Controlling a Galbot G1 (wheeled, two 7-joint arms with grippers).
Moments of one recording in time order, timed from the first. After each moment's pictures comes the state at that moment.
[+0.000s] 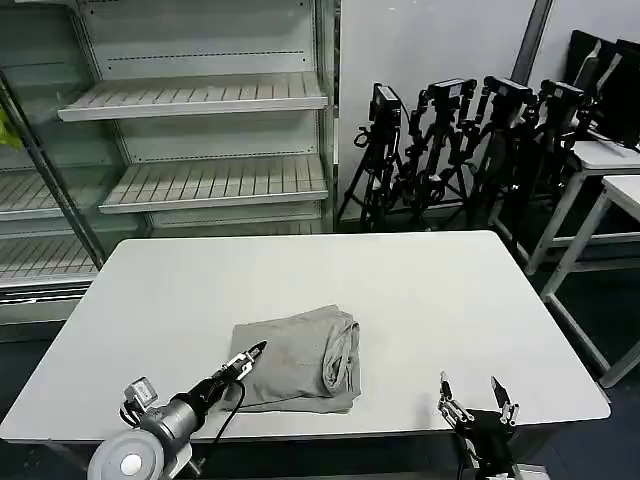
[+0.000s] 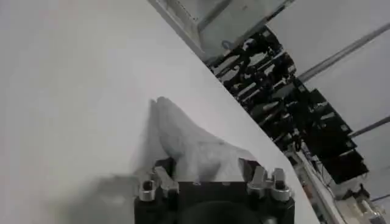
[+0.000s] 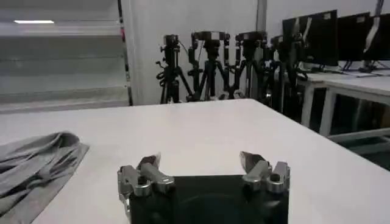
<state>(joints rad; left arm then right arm) 1.36 -1.21 -0.54 -2.04 -1.33 0.58 -0.22 -1.77 1.35 0.52 2.30 0.24 -0.21 0.26</state>
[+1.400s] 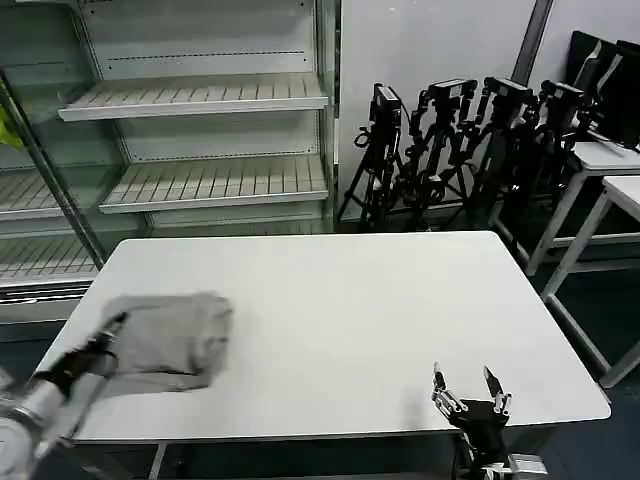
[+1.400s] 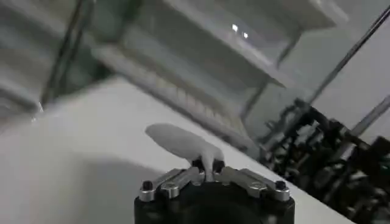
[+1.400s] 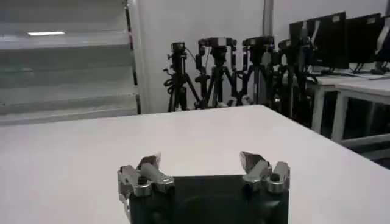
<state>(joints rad) 1.42 -1.01 -1.02 -2.01 -1.24 0.58 -0.08 -1.71 1.32 0.49 2.28 0.27 -0.21 0.26</state>
